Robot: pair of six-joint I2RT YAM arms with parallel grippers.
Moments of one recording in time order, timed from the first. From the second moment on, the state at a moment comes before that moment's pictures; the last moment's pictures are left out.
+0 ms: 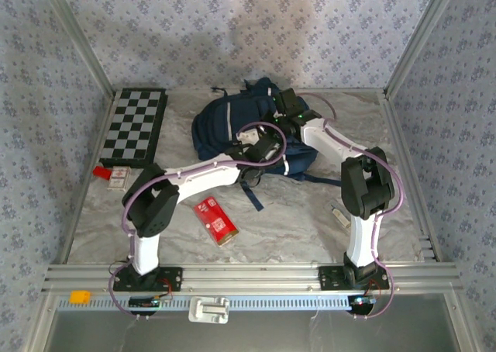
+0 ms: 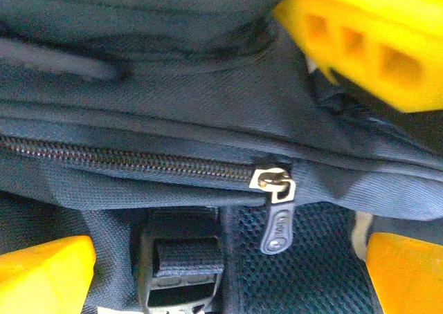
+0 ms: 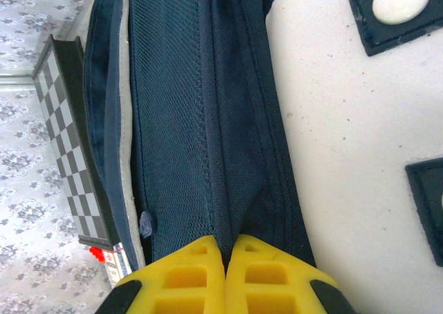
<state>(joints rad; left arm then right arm) -0.92 1.92 1.45 -0.46 -0.44 -1.07 0.45 1.93 1.56 -0.43 -0.32 1.04</state>
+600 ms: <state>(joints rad) -0.90 1.90 1.44 -0.65 -0.60 -1.14 0.45 1.93 1.56 -0.41 -0.34 1.06</state>
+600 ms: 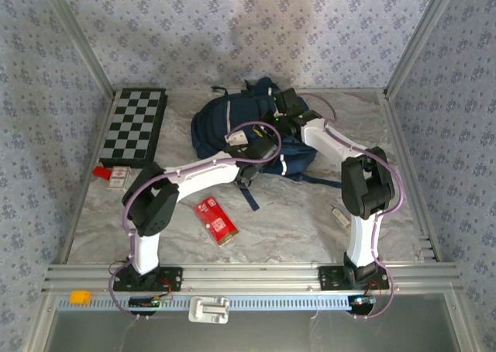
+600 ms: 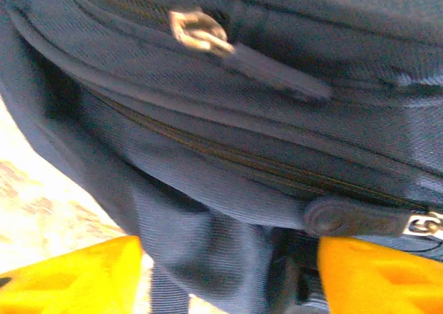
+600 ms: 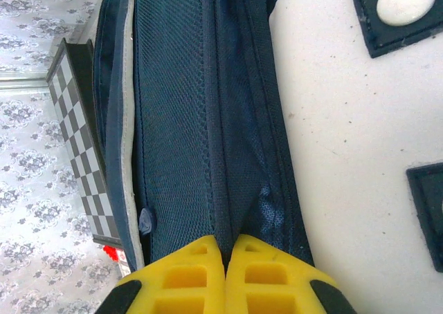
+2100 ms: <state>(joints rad) -0.78 1.87 1.42 -0.42 -0.15 -0.57 0.42 1.94 1.57 -0.41 -0.36 1.08</state>
